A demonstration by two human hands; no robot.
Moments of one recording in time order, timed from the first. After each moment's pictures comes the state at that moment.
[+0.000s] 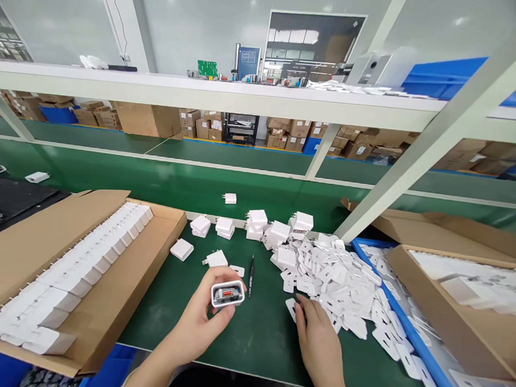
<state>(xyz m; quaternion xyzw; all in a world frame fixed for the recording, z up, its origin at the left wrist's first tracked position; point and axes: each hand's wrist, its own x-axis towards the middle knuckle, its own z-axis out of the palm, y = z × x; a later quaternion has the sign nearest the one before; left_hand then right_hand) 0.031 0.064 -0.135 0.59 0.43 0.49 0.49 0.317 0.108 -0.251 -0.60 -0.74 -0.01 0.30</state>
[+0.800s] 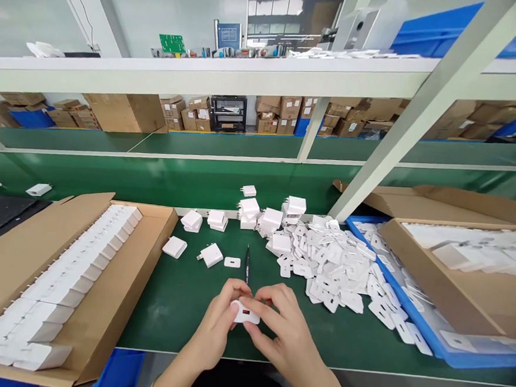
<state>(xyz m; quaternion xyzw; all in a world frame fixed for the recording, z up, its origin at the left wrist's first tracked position) 0.063 0.066 -0.185 0.57 0.41 0.45 0.56 0.253 0.080 -0.152 -0.34 -0.83 0.15 0.40</state>
